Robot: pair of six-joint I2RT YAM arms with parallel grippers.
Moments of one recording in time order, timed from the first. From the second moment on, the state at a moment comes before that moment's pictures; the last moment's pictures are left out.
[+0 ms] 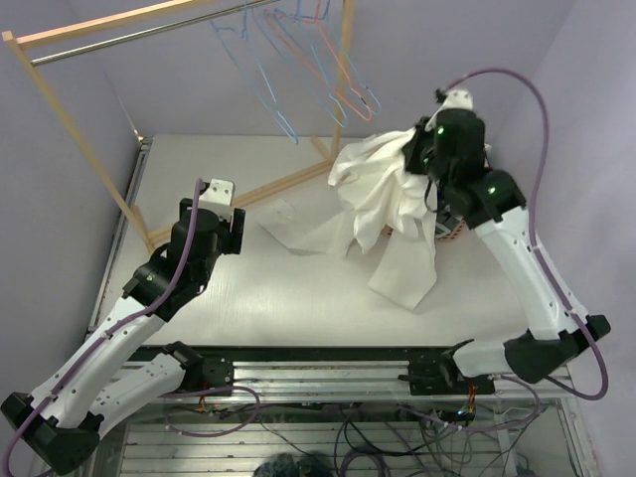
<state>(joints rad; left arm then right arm) -0.60 0.82 0.91 -0.48 -0.53 -0.05 0.54 1.32 1.62 -0.64 0.37 0.30</state>
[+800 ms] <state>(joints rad) -0.60 0.79 0.91 -0.48 -0.47 -0.05 0.02 1.62 1.27 -0.40 -0.12 0.49</state>
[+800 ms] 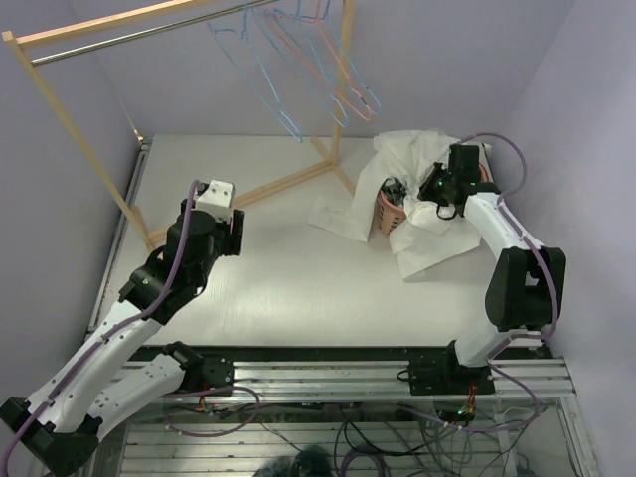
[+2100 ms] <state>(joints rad) -0.60 1.72 1.58 -0.34 0.13 -0.29 0.03 1.71 1.53 -0.45 -0.30 0.39</state>
